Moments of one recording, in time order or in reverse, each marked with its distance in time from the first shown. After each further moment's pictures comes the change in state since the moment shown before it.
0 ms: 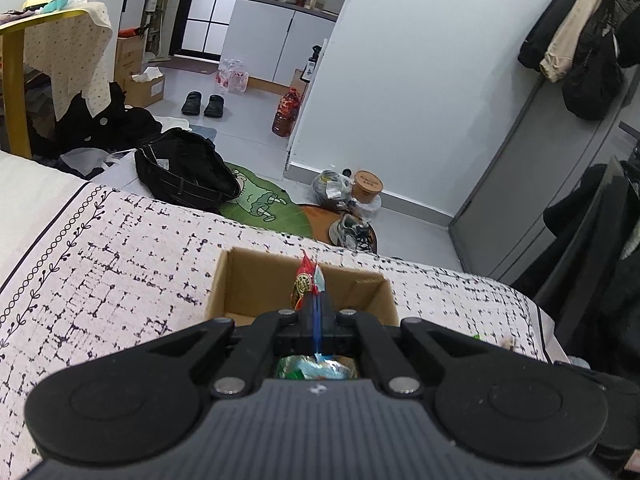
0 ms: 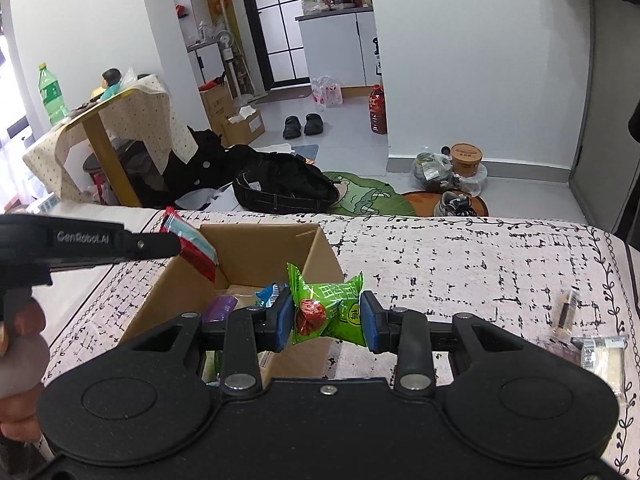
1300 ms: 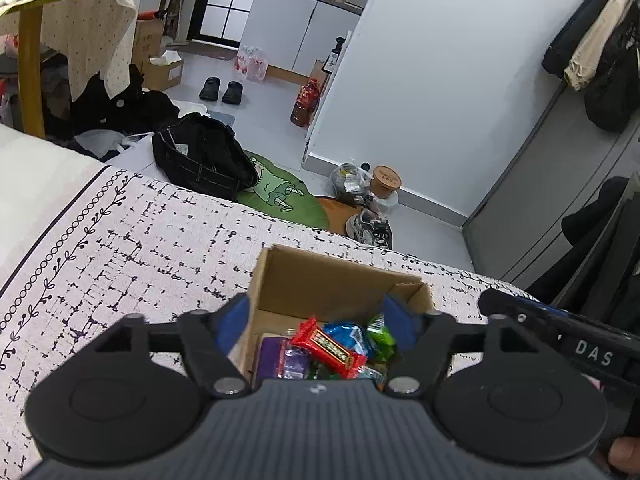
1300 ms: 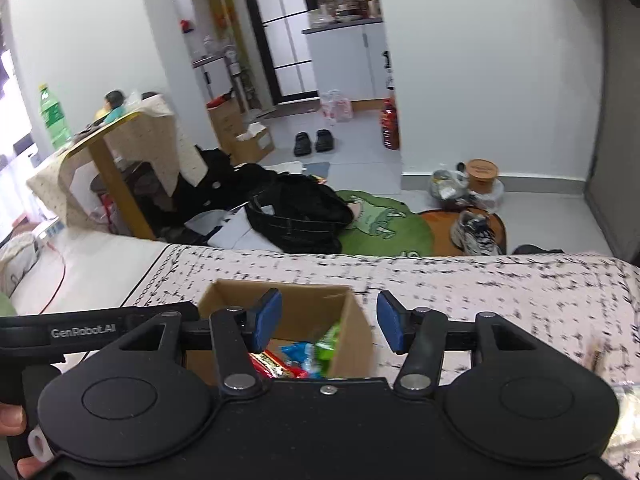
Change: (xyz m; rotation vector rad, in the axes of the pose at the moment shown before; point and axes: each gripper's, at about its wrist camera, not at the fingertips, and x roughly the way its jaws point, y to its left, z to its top) left arm 0.005 0.024 0.005 -0.042 0.037 0.030; right arm 0.011 0.003 0.038 0.038 -0.041 0.026
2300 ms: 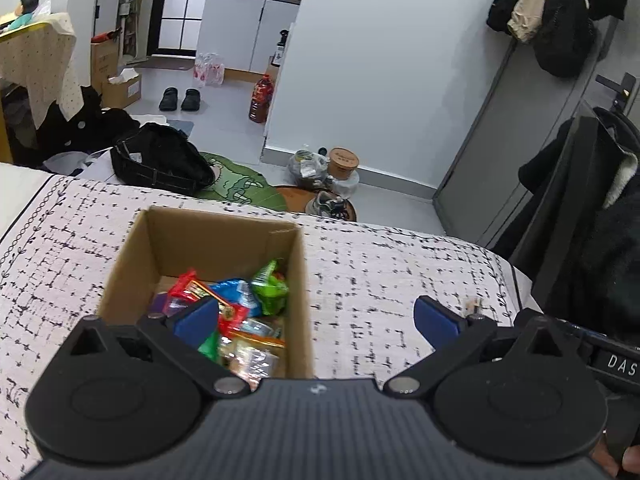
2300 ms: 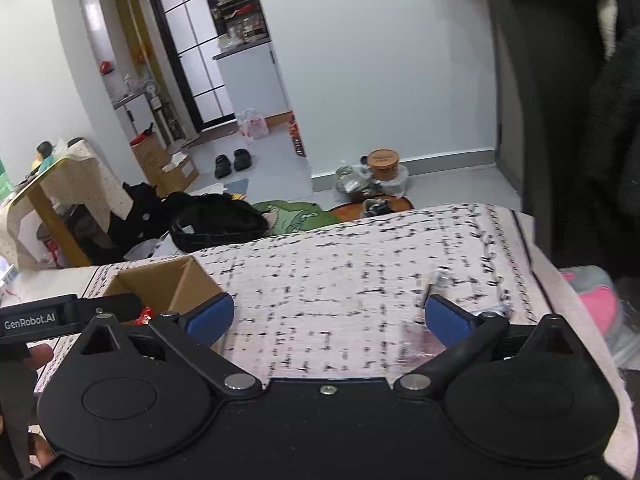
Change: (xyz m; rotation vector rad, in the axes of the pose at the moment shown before) left arm -0.007 -0.109 -0.052 0.130 0.005 -0.034; right arm -0.079 -0.115 -0.055 0.173 -0.054 -0.166
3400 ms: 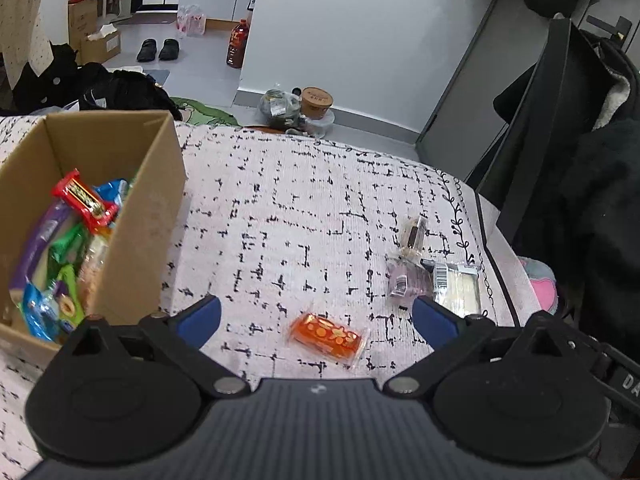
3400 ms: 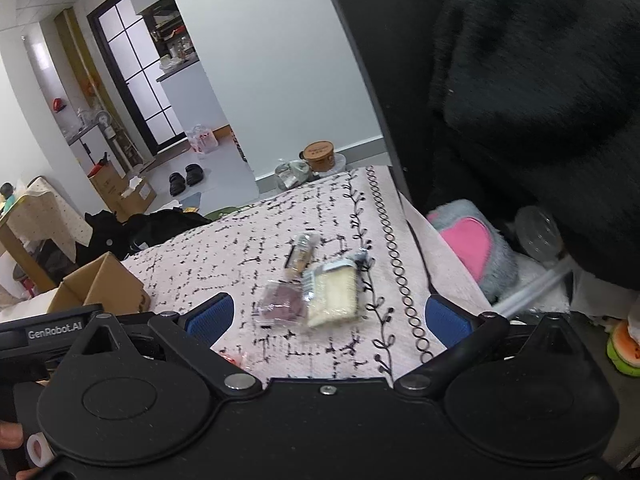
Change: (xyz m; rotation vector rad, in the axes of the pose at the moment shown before) left arm 0.048 -0.100 -0.061 -0.012 0.150 -0.005; right arm -0.033 -0.110 -0.044 0.137 0.000 -0.071
